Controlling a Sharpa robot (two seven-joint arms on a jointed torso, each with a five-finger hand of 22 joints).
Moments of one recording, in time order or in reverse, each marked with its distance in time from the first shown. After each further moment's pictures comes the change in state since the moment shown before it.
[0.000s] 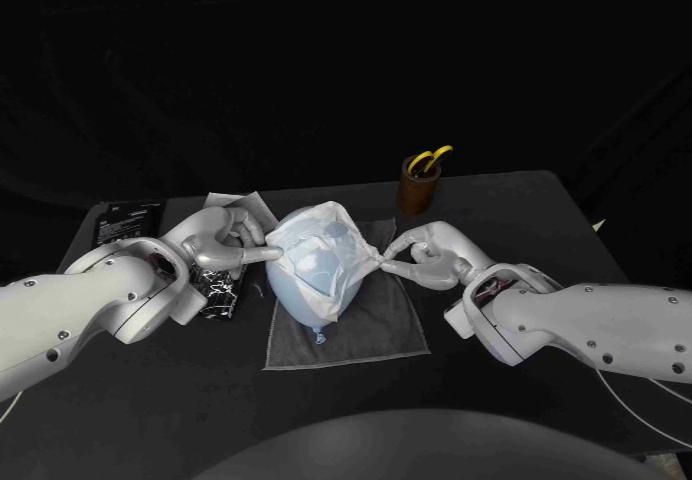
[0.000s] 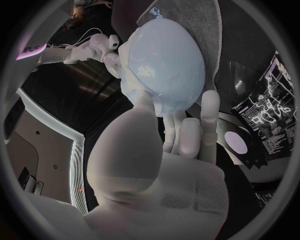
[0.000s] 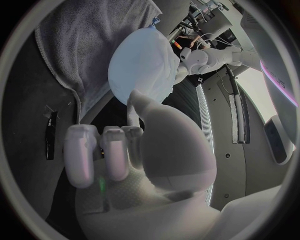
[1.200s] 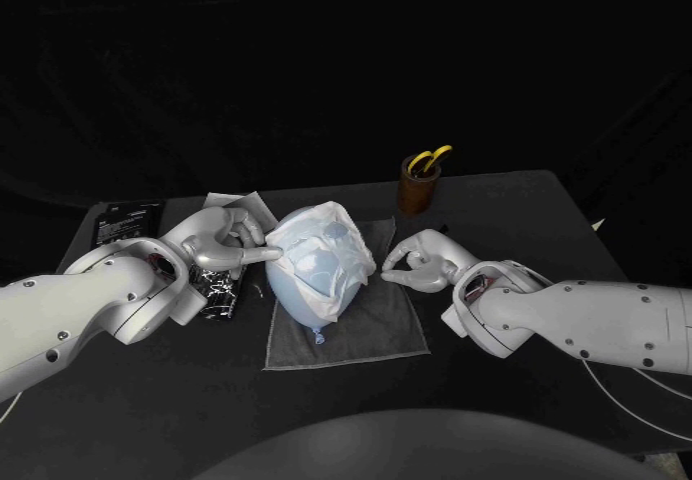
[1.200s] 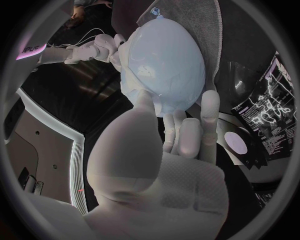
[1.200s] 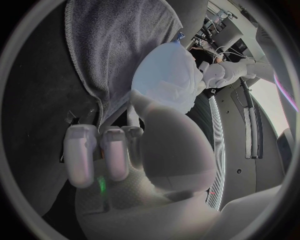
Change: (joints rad) left arm 0.000 0.000 0.000 0.001 0.000 0.000 -0.001; left_hand 0.000 0.000 0.000 0.000 0.000 0.000 0.000 -0.001 -0.001 0.000 0.000 0.000 -0.001 0.000 0.000 0.003 -0.001 0.000 0.000 0.000 0.000 0.000; right arm 0.000 0.065 0.000 -0.087 -0.136 0.084 -0.220; right_hand 0.000 0.000 0.002 -0.003 0.002 -0.006 -0.005 0.006 0.000 0.000 0.000 0.000 0.000 0.002 -0.002 0.003 0.000 0.000 -0.003 0.001 -0.001 0.000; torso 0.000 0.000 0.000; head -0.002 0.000
